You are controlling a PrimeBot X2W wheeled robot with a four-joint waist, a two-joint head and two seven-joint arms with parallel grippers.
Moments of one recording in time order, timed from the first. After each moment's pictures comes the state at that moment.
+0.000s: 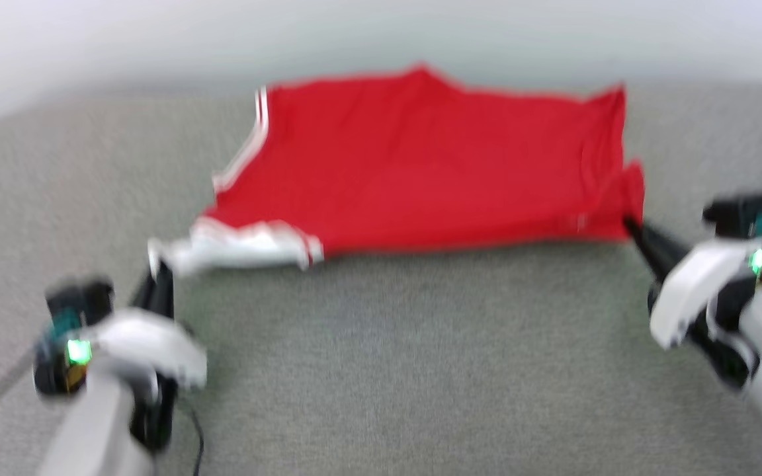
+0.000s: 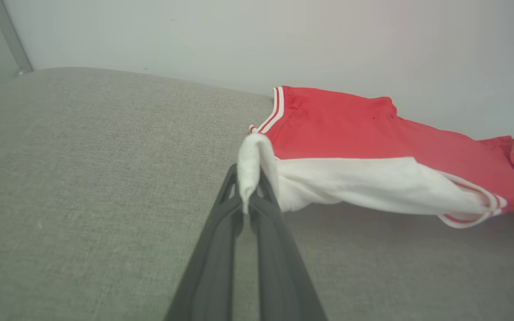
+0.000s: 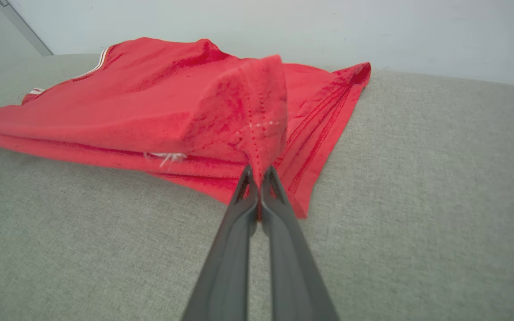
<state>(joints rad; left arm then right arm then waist) -0.46 0.28 -0.17 0.67 -0.57 -0.06 -0.26 -0.76 -0.52 0.84 0.77 0.94 0.13 -0.17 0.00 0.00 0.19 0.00</state>
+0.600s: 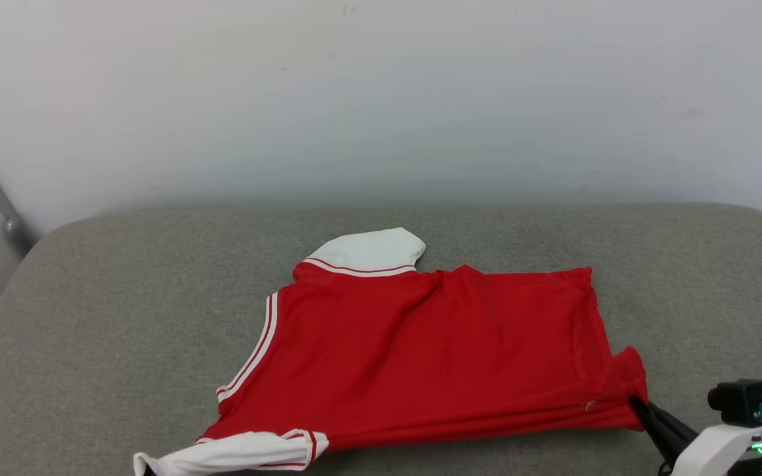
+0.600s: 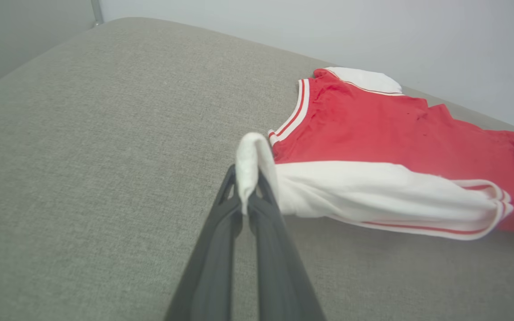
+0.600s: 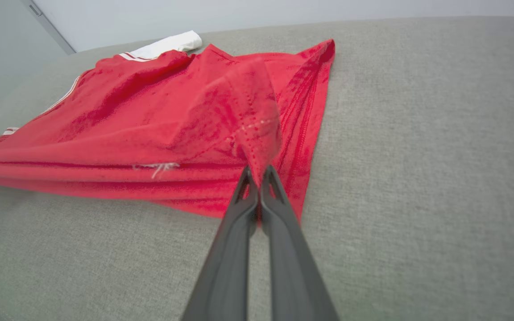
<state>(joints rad) 0.27 0.34 -0.13 0.06 -0.62 0.17 -0.07 -0.24 -0.54 0.66 0.60 0.88 0.13 -0.18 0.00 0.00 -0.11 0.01</state>
